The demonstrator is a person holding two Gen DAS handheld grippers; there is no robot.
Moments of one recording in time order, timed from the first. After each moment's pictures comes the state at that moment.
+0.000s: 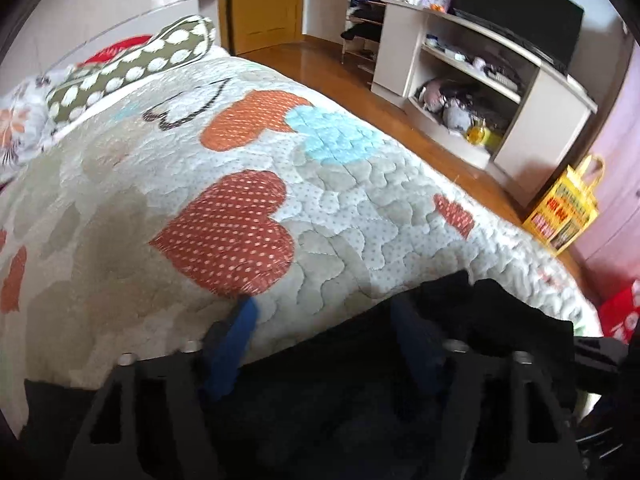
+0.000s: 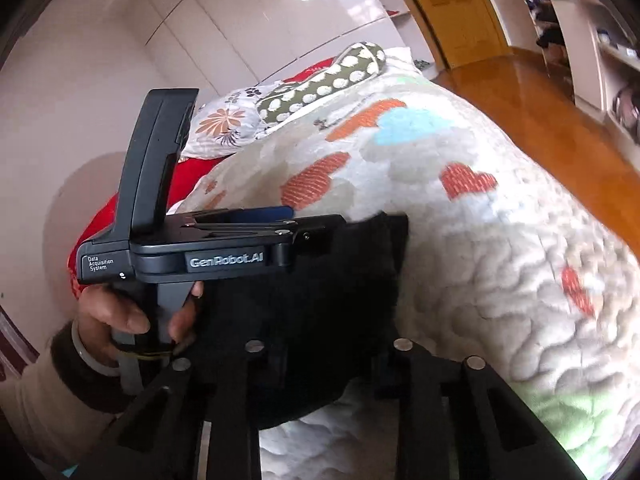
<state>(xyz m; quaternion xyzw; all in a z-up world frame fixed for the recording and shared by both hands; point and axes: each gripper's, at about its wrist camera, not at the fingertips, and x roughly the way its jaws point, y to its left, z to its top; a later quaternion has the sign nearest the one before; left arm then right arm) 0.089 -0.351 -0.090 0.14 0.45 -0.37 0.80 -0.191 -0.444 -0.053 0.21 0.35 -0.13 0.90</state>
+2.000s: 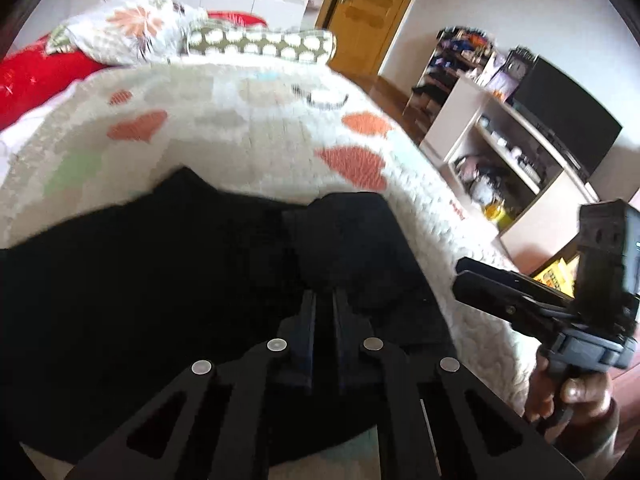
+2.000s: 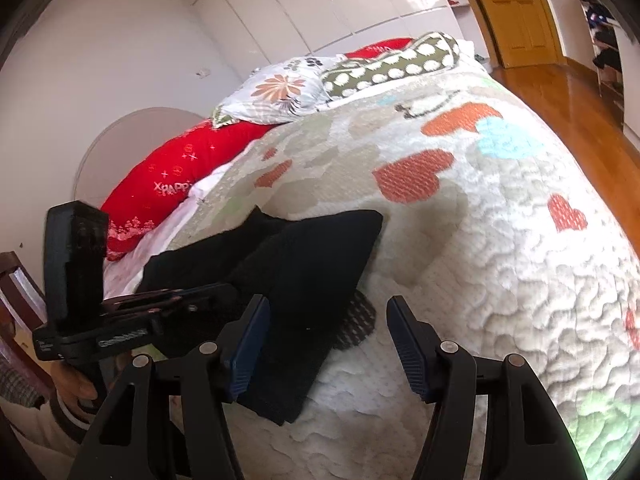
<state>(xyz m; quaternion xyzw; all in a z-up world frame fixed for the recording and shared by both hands) -0.011 -0.158 -0.037 -0.03 0.45 -0.28 0.85 -0.150 -0.389 -0.029 0.18 0.39 -0.04 0.90</state>
